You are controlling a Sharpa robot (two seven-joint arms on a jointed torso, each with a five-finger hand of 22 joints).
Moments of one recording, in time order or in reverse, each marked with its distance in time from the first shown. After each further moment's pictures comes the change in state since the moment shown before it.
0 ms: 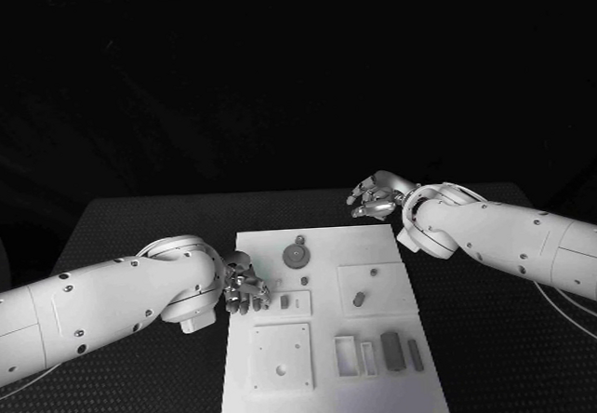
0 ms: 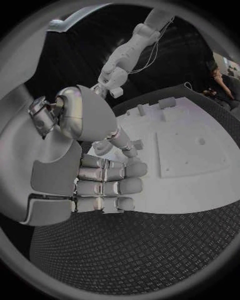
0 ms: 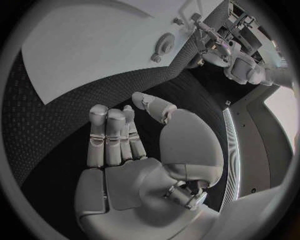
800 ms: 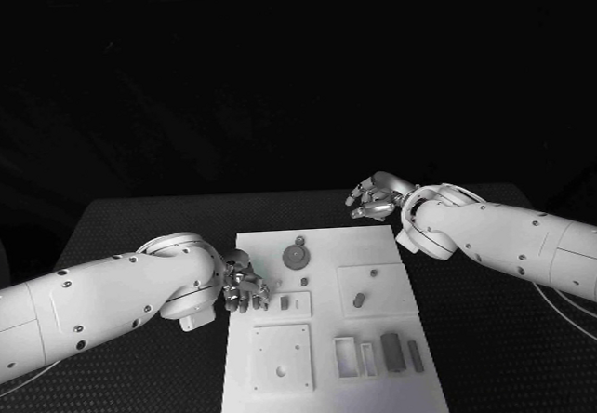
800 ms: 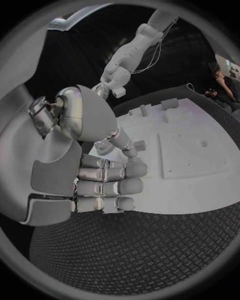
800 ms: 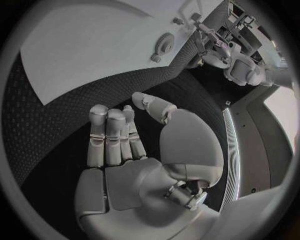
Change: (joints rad) left arm 0.013 0.003 -0.001 -0.010 0.029 0.005 -0.005; left_hand 0.000 0.000 -0.002 -0.002 0.001 -0.006 0.005 -0.003 -0.002 -0.008 0.007 0.000 -0.001 0.002 0.001 0.000 0.000 0.000 0.000 0.000 -0.001 0.000; right arm 0.000 0.004 0.000 -0.002 -0.001 0.000 0.000; right_hand 0.000 0.000 0.000 0.000 0.000 0.000 0.000 0.000 0.001 0.000 0.000 -0.003 0.001 0.000 0.000 0.000 0.001 0.000 0.002 -0.002 0.000 -0.001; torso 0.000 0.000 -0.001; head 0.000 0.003
